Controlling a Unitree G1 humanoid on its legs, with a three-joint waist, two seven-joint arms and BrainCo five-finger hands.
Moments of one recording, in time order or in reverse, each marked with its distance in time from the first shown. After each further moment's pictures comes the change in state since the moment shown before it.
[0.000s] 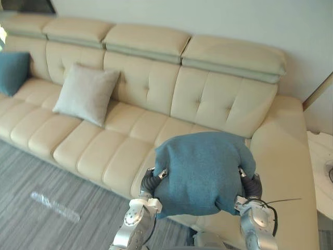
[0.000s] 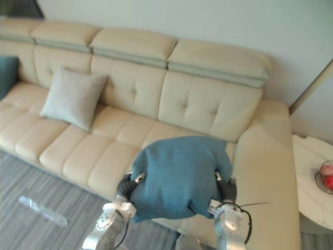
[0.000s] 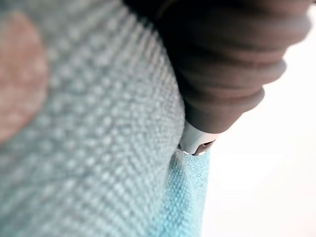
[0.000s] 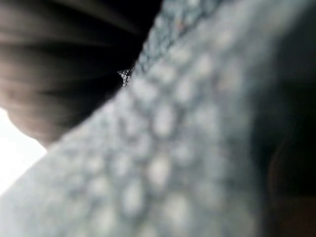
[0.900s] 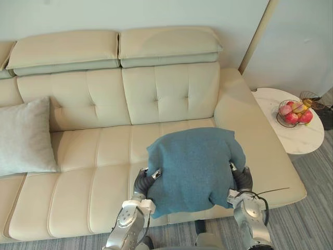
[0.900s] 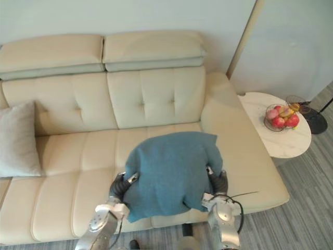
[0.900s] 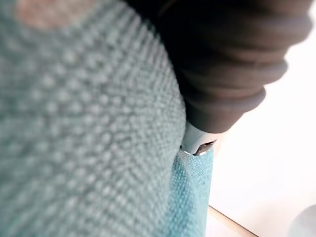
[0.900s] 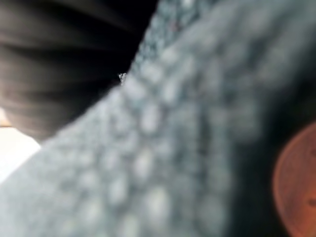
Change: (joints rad) left arm 0.003 0.056 0.038 0.003 0.014 0.000 0.004; right arm -0.127 -0.006 0.051 0.189 -0.050 0.018 0.005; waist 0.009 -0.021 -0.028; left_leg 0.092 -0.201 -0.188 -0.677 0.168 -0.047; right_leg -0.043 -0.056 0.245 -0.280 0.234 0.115
